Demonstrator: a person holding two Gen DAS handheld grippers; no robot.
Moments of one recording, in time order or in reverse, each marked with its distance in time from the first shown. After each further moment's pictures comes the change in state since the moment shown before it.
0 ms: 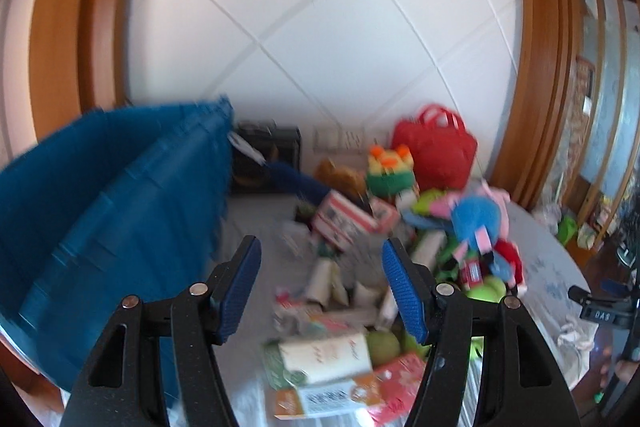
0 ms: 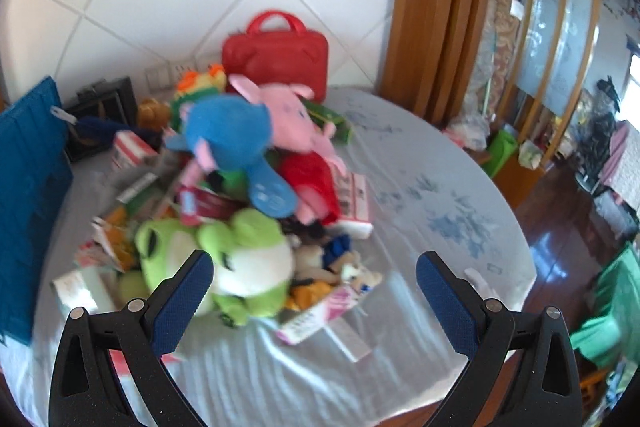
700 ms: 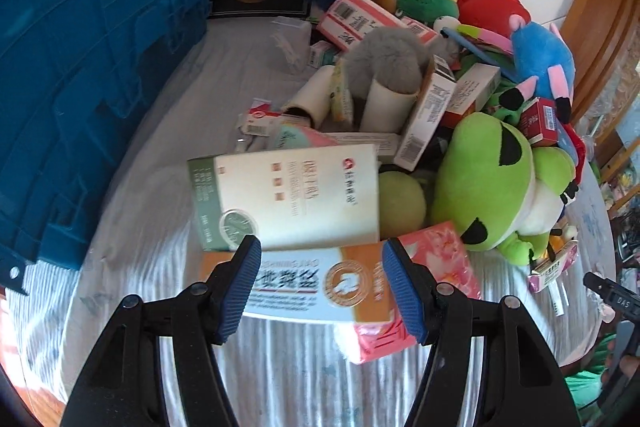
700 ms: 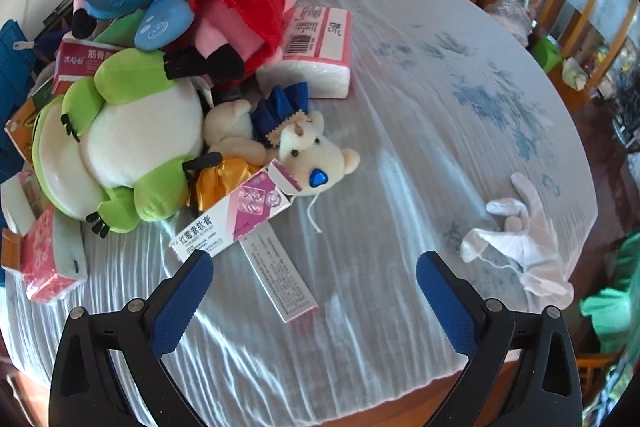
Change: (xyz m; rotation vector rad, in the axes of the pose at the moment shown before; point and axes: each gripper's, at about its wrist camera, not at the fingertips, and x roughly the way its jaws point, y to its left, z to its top) left arm 0.108 -0.021 -0.134 -0.122 0.457 0.067; right arm 0.125 -0.062 -0.073 -0.004 0.347 0.121
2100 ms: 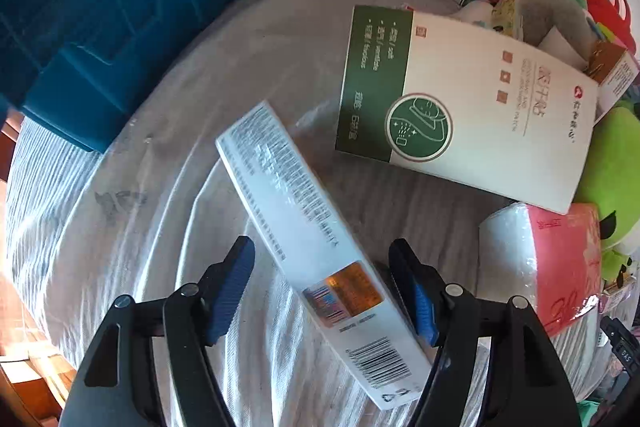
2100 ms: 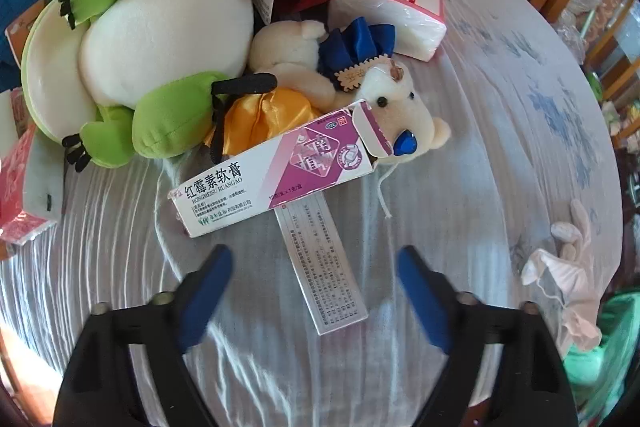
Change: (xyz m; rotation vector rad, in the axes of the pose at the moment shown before) left arm 0.040 0.085 -0.061 -0.265 0.207 0.186; right arm 0.051 0.039 -0.013 -0.213 0.116 0.024
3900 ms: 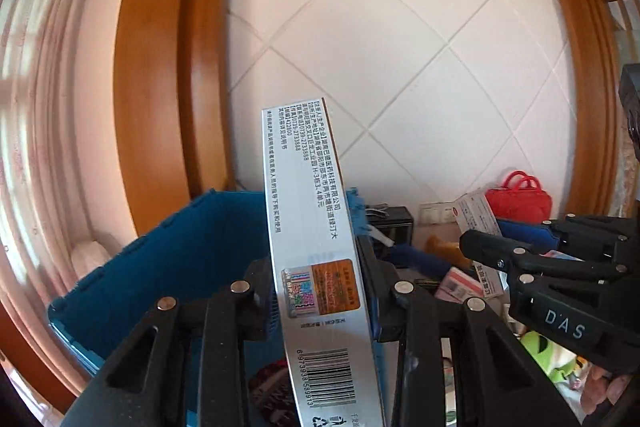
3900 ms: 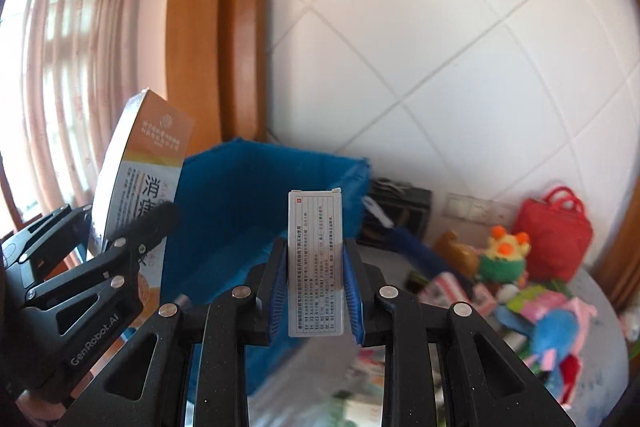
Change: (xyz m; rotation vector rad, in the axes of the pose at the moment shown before) left arm -0.339 0.101 0.130 0.251 -0.976 -0.064; right arm -0.335 0.438 0.106 -0.425 -0.804 0.371
